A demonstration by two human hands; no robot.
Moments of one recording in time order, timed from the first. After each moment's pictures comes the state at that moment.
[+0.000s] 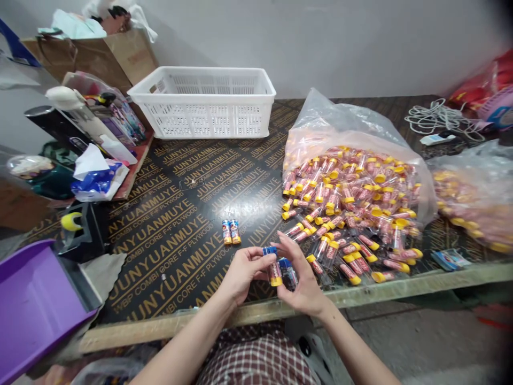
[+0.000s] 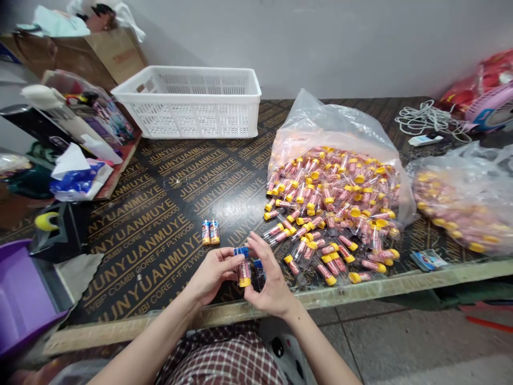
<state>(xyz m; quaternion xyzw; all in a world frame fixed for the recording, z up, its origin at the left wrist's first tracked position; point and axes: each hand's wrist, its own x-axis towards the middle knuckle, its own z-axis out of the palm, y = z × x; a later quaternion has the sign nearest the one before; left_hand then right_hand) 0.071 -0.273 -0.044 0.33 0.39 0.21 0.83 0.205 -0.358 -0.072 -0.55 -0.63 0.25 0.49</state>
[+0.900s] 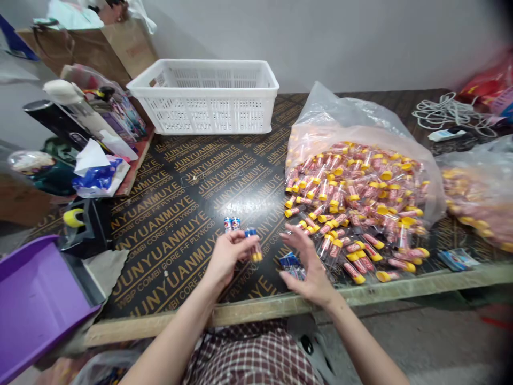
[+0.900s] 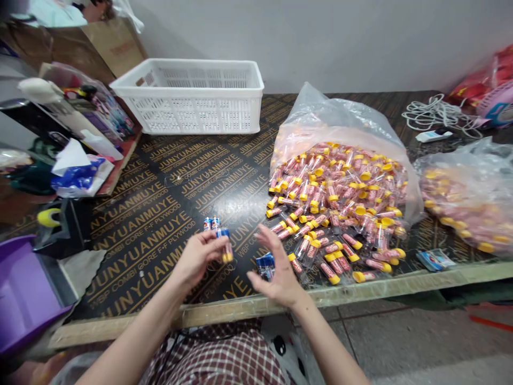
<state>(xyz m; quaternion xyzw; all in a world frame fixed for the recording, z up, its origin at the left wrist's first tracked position) 0.051 -0.236 -0.053 0.41 0.44 0.28 0.75 0.219 -0.349 -0.071 -0.56 -0.60 0.26 0.50</state>
